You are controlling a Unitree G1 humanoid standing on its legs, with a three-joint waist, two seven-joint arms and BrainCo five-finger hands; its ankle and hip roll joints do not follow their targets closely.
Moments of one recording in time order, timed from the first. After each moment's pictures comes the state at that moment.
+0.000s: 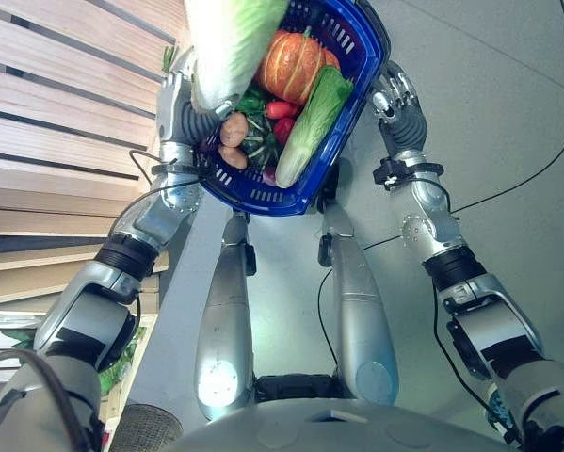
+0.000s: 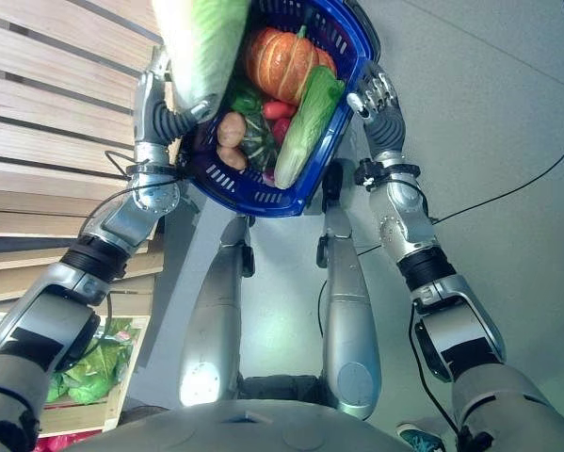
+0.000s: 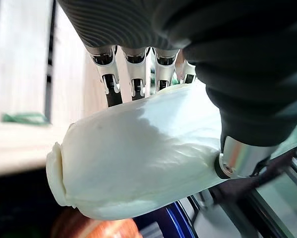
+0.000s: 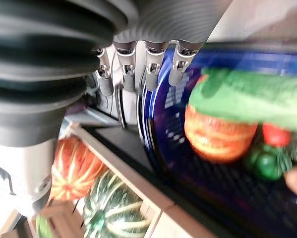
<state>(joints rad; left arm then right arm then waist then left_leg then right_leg) -0.73 0.60 -0.50 0.44 0.16 -0.29 0.60 -0.67 -0.42 0.33 0.43 0.84 -0.32 -0.02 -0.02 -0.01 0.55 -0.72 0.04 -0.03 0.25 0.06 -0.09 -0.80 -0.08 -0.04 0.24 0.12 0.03</state>
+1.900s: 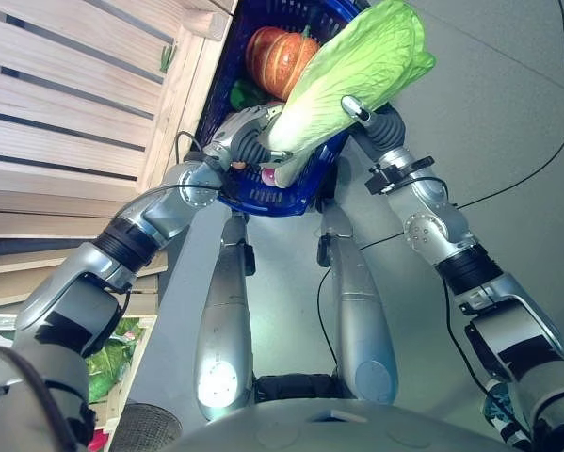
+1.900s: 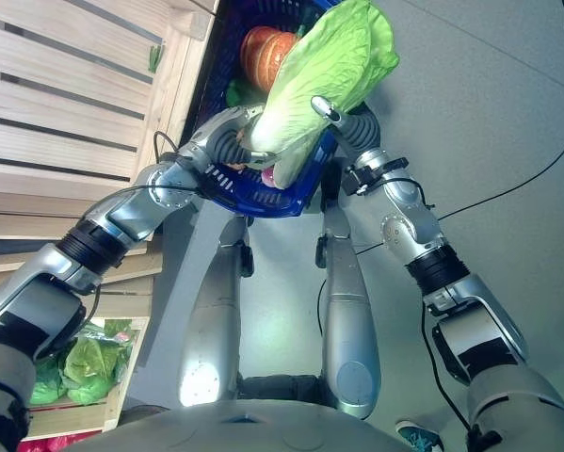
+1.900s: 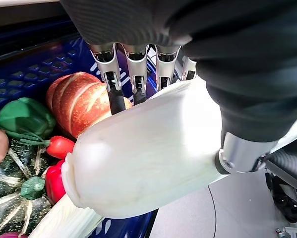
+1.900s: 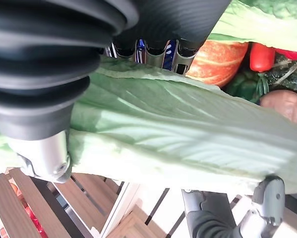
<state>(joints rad) -0.84 0.67 -0.71 0.31 0.11 -0.11 0.08 -0.67 -0.53 0.45 0.27 0.94 -0.21 0.14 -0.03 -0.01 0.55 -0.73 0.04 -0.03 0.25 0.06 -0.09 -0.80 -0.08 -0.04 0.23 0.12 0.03</state>
